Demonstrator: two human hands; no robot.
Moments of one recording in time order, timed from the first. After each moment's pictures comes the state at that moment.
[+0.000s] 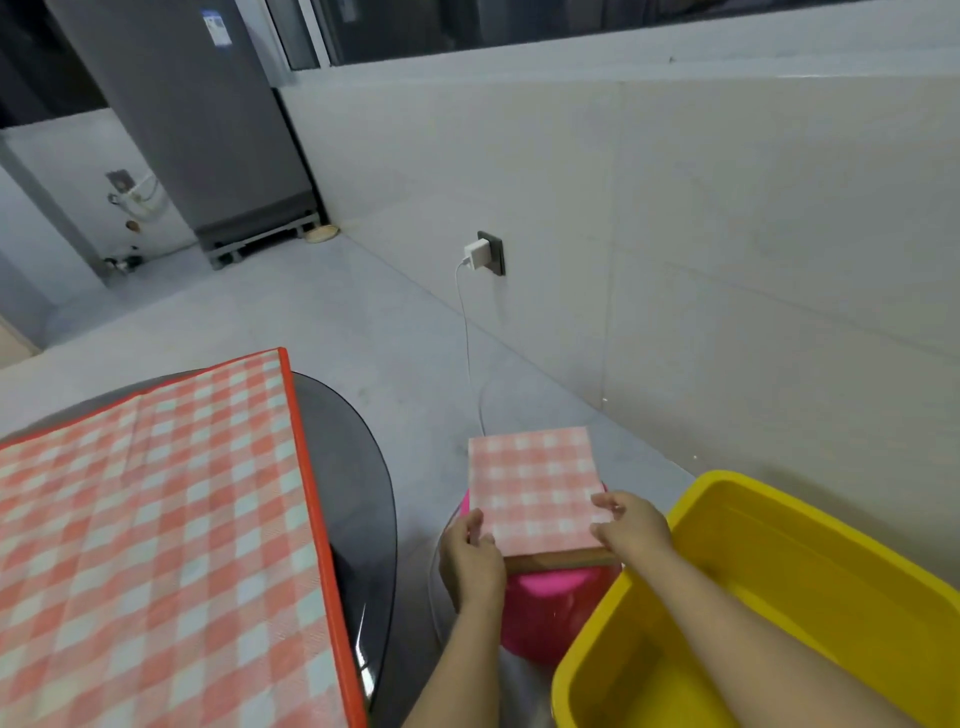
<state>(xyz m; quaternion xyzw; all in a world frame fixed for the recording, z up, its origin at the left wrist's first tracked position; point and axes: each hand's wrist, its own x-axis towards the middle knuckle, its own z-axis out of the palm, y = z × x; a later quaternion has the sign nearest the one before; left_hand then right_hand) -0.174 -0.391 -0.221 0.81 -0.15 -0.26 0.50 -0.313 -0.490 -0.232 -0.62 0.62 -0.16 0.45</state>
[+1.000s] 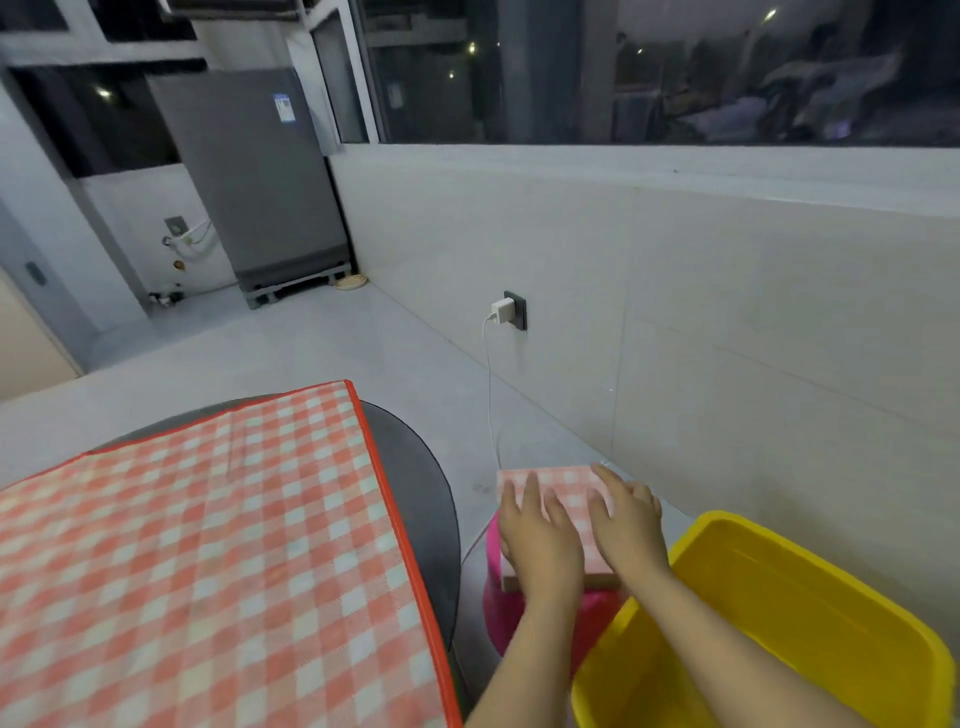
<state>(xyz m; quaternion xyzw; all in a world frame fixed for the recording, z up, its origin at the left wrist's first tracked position) -0.221 -0.372 -0.123 0.79 -0.31 -0.20 0.49 -0.291 -0.428 -0.139 -0.70 0.56 -0.30 0.32</state>
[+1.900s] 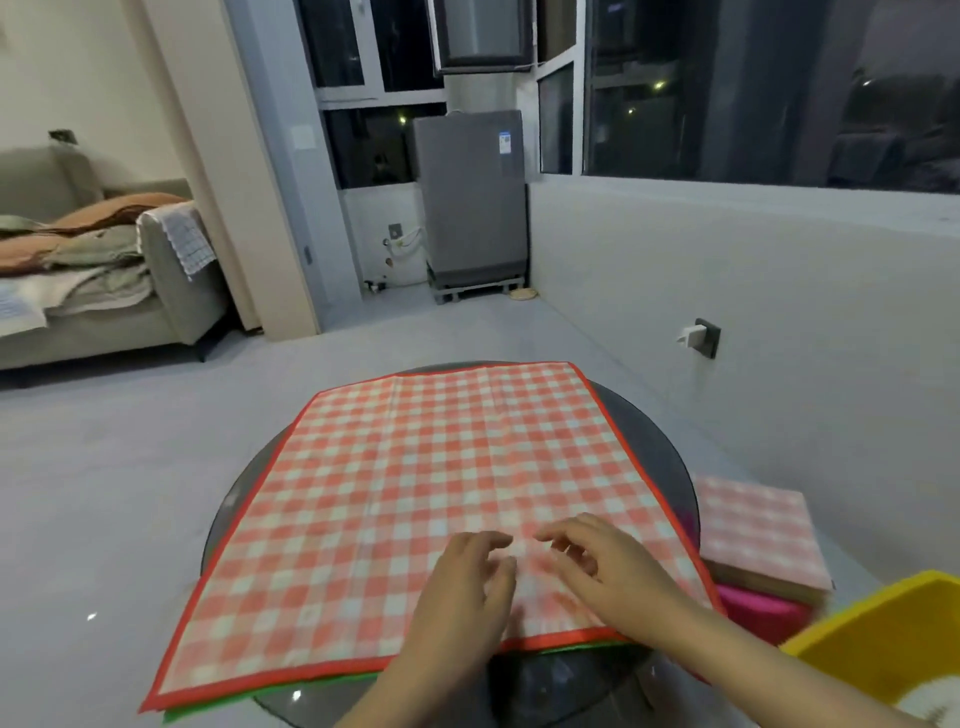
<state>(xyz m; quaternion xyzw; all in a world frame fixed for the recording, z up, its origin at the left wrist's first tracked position) -0.073 -0.043 -0.047 0.82 -0.42 -0.08 0.38 -0.179 -0.191 -0.049 -0.92 0.15 -0.18 0.31</state>
